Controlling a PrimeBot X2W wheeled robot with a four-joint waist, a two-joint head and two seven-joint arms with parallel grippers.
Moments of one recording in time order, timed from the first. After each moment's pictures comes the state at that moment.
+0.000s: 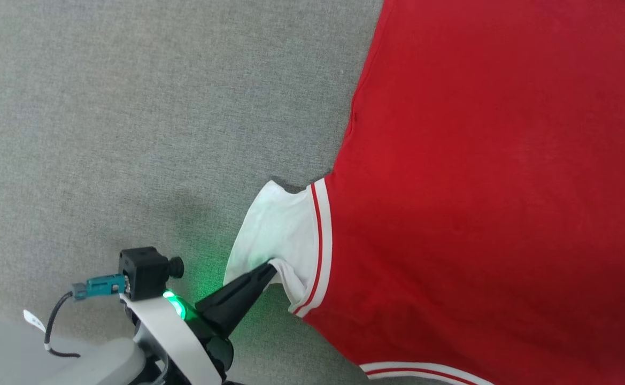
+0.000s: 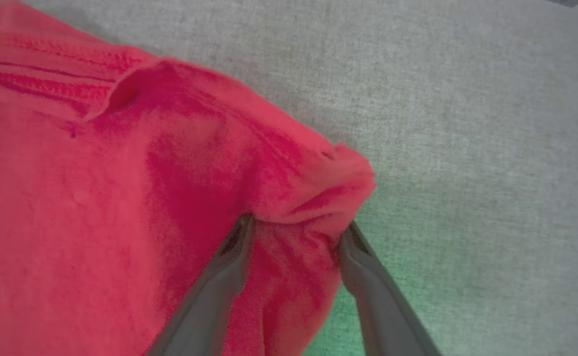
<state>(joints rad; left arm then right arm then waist) -0.47 0.75 -1.05 -0.04 -1.26 -0.13 -0.25 -0.97 -0.48 -0.11 0.46 0.23 0.13 1.05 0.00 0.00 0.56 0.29</state>
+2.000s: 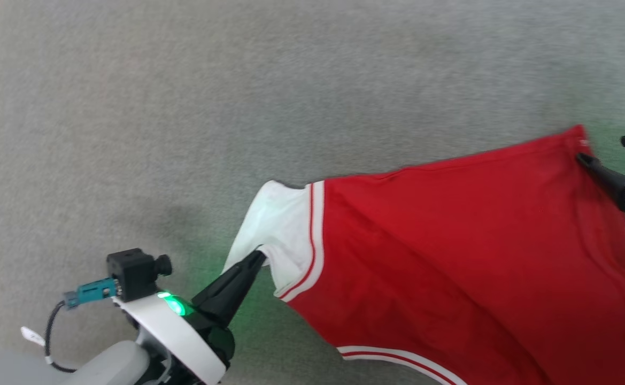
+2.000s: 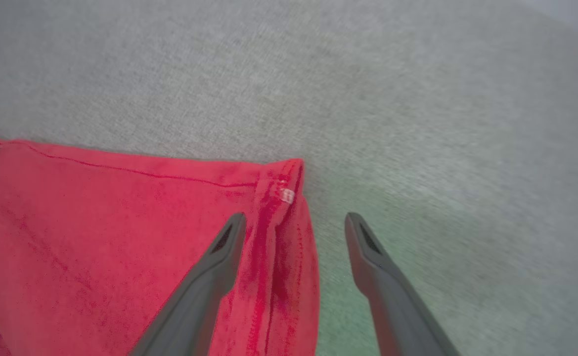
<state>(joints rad) -0.36 0.66 -0.88 0.01 -1.23 -0.13 -0.26 -0.44 -0.57 0.04 -0.12 0.57 0.13 0.97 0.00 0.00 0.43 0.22</state>
